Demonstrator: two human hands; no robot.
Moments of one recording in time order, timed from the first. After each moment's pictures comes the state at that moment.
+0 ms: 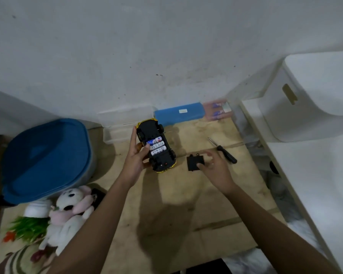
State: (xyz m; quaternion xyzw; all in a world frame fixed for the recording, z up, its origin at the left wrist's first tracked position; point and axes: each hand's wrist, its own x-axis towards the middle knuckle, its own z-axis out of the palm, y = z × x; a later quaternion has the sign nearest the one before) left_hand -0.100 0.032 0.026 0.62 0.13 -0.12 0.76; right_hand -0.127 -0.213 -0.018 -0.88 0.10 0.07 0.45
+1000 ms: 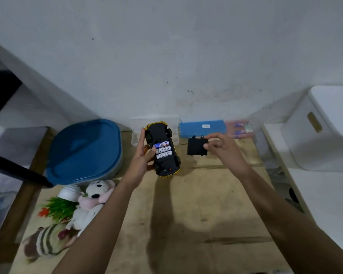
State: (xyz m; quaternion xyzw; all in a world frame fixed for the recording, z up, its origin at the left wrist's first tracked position) left_hand -0.123 0.073 0.068 0.64 0.11 -0.07 0.76; right_hand -0.079 -0.171 0.094 -0.78 0.00 0.11 0.62
